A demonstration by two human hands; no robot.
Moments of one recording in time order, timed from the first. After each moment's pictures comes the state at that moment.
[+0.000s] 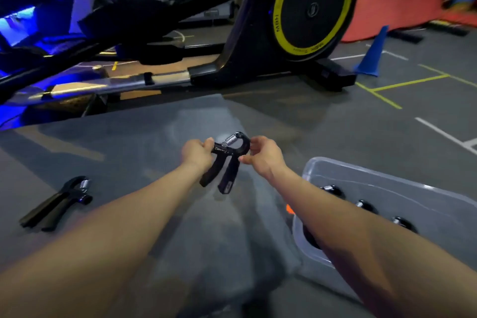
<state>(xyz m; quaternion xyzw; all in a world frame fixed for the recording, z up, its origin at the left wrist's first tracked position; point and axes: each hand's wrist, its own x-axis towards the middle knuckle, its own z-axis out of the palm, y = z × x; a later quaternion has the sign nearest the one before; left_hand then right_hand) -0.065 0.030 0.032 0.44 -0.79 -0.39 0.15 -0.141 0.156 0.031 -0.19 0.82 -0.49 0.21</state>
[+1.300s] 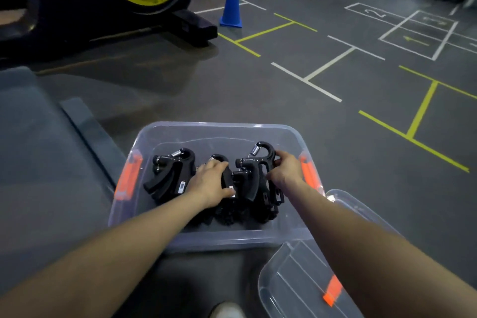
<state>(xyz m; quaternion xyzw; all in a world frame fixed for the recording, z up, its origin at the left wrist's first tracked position) -0.192 0.345 -0.083 0.02 -0.96 -0.24 -0.15 -0.245 0.515 -0.079 0.16 0.88 -0.44 0.11</state>
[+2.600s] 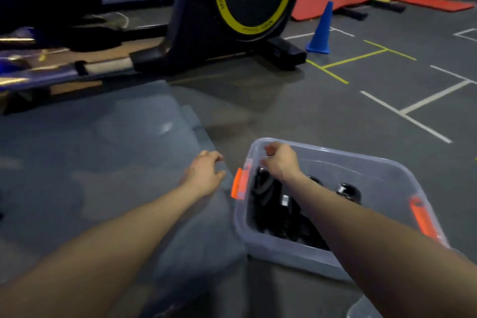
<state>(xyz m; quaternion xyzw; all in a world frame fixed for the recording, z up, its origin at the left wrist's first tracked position) -0.118 0.144 -0.026 0.20 -0.94 -0.26 -0.01 -0.217 0.295 -0.023 -0.08 0.90 -0.41 0.15</state>
